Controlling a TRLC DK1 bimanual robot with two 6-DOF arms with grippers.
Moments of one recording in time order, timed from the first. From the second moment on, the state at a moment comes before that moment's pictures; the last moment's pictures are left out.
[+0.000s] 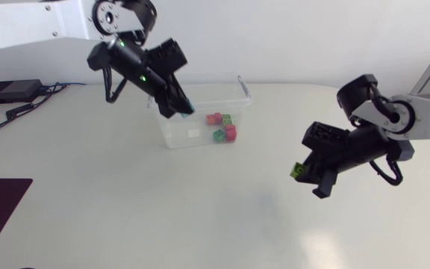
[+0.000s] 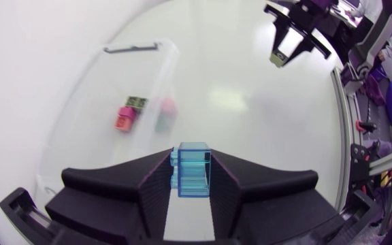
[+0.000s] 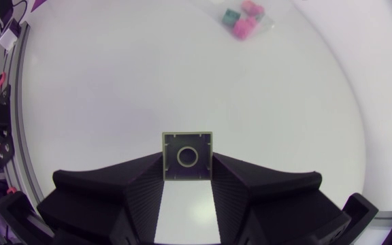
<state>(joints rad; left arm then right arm) -0.36 1.92 1.76 -0.89 0.43 0.82 0.15 1.48 0.92 -0.65 -0.25 -0.83</state>
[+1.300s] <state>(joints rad) -0.16 1.30 1.30 -0.47 0.04 0.25 0.40 2.22 2.11 -0.57 -0.11 -0.47</state>
